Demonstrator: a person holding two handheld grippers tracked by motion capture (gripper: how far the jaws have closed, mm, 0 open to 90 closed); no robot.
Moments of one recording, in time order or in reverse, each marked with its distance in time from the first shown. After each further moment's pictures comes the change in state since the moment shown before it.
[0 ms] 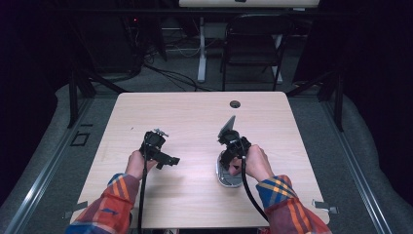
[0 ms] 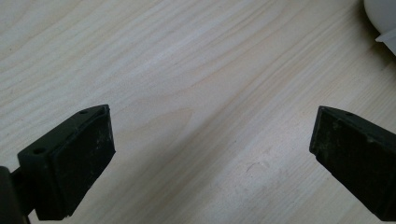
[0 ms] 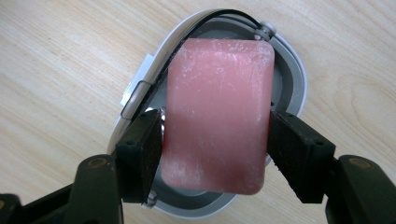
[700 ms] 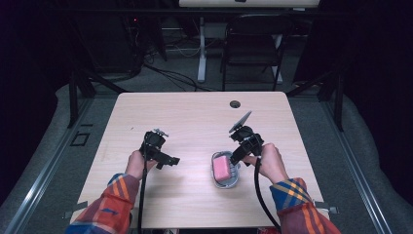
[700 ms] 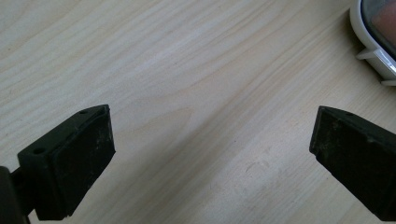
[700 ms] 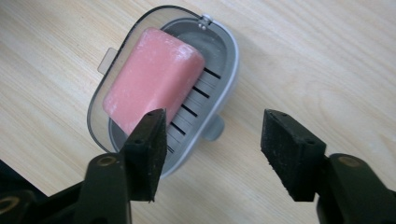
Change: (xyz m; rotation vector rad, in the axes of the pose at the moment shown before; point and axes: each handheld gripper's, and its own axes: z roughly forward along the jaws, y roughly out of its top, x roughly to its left) left arm 0.000 0.000 0.000 0.000 -0.003 0.001; right arm -0.023 -0.024 -0.033 -0.113 0.058 -0.039
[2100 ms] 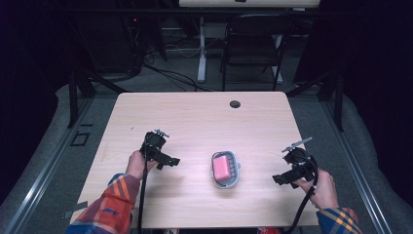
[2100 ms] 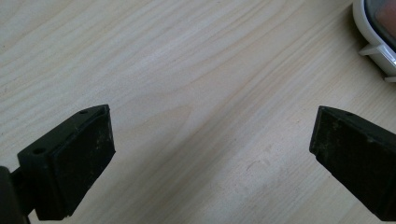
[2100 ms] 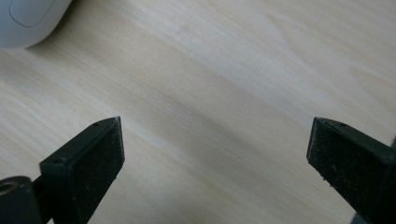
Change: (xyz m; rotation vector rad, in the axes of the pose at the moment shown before) left arm 0.000 0.000 0.002 0.013 0.000 0.007; right arm -0.081 -0.137 -0.005 -0.178 -0.102 0.065
